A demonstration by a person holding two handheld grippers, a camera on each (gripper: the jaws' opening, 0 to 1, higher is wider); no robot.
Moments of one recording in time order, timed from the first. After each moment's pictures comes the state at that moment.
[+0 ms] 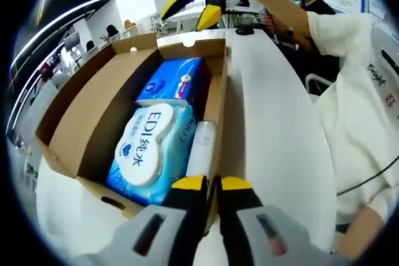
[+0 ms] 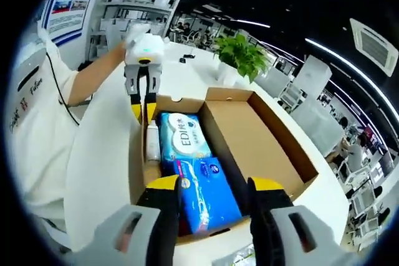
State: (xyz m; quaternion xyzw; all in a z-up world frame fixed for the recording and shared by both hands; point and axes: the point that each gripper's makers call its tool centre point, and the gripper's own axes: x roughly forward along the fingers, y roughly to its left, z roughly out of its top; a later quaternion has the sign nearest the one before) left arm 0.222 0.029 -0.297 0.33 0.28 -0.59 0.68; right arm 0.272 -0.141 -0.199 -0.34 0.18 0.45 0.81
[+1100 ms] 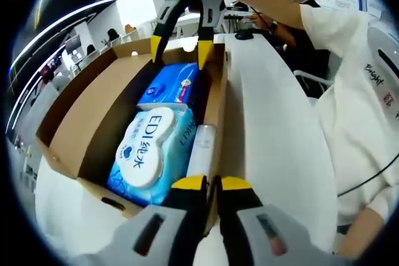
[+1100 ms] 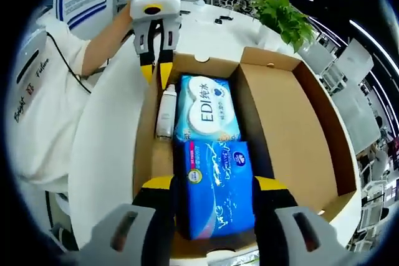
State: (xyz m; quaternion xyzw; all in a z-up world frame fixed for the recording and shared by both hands) left arm 0.223 0.028 -0.295 0.32 0.27 -0.60 0.68; right arm 0.276 -0.109 -0.259 -0.39 0.30 0.52 0.70
